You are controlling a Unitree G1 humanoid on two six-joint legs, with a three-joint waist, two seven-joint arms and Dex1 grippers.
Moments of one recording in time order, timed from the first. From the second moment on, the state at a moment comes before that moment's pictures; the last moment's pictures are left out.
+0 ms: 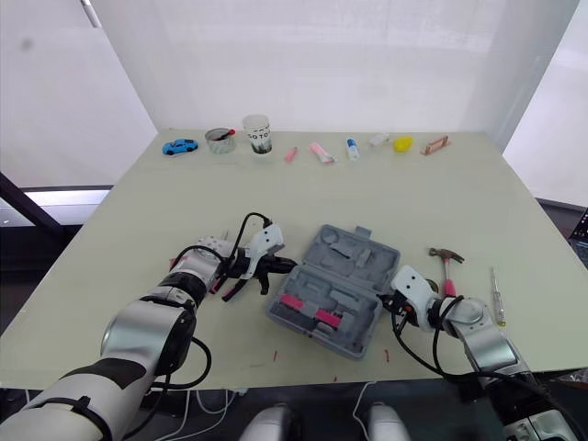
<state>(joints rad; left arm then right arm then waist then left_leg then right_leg) -0.99 0.36 -0.08 1.35 0.23 -0.25 -1.15 -0.24 -0.53 0.20 0.10 0.07 0.31 0.84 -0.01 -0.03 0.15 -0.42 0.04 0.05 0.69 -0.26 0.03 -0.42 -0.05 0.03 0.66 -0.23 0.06</state>
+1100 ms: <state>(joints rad) -0.93 0.41 -0.13 1.25 0.21 -0.22 -1.39 -0.26 -0.55 0.20 0.14 0.07 0.28 0.91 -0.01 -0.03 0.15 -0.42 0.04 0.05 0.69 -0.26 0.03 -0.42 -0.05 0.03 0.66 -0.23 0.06</state>
